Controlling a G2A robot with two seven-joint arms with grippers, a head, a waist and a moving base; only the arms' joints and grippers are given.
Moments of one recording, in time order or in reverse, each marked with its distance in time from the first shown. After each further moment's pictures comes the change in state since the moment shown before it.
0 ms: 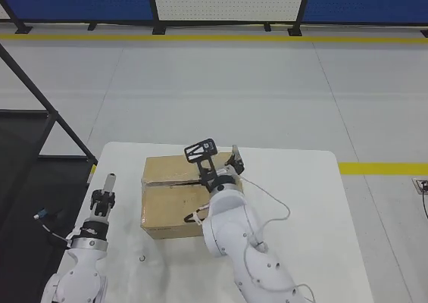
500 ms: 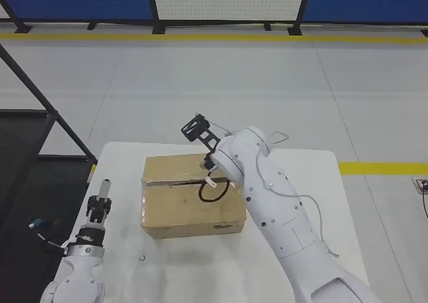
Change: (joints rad) left arm 0.046 -0.001 -0.018 -0.010 -0.025 -0.023 0.027; right arm 0.477 -0.035 0.123 0.512 0.385 -0.448 0.343
